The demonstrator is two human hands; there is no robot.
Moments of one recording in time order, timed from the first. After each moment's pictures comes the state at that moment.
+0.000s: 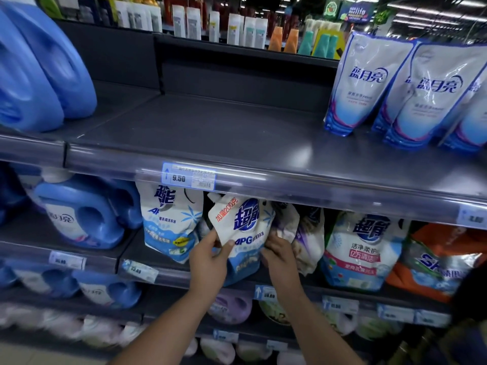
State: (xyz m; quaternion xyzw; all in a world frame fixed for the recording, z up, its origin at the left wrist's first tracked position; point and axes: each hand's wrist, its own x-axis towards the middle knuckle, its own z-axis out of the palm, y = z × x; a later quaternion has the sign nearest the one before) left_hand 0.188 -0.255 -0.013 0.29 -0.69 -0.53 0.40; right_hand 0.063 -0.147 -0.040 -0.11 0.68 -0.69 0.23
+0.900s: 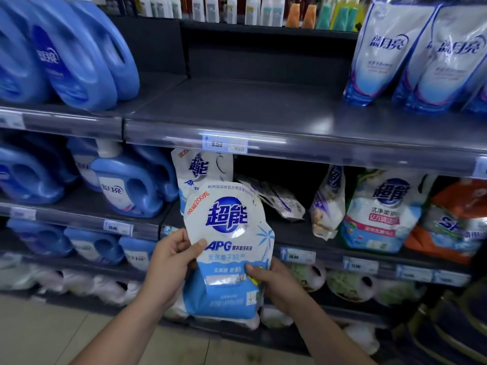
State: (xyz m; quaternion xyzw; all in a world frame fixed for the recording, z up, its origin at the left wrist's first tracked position) left_hand 0.359 -0.263 0.011 0.27 -0.53 -0.74 0.32; right_hand 0.188 -0.106 -0.047 -0.20 0.56 -0.63 0.50
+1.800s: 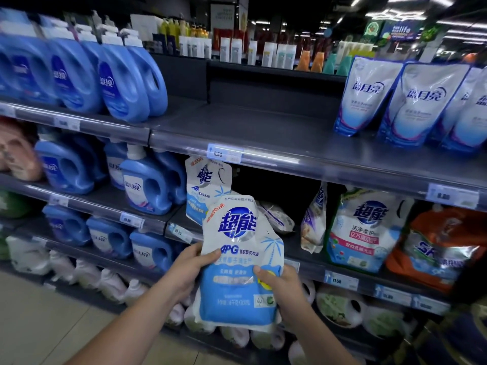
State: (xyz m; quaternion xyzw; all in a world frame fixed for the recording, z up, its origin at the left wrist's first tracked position) left_hand 0.344 -0.199 0.005 0.34 -0.47 -0.78 0.23; right_hand 0.186 -0.029 -0.011 -0.21 0.60 -0.65 0.42
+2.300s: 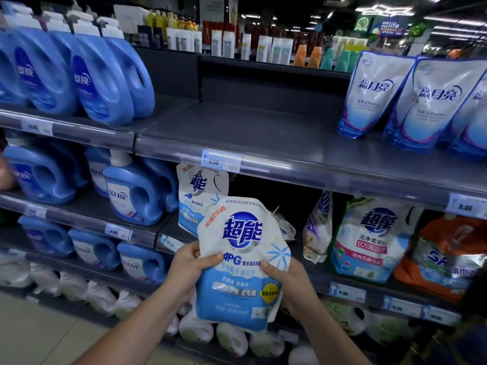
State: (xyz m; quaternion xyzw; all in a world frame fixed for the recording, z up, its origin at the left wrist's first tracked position) left_hand 0.308 -0.248 -0.012 0.30 -0.49 -0.76 0.30; right_hand 0.139 -0.073 -0.012 -0.22 0.58 -0.67 0.41
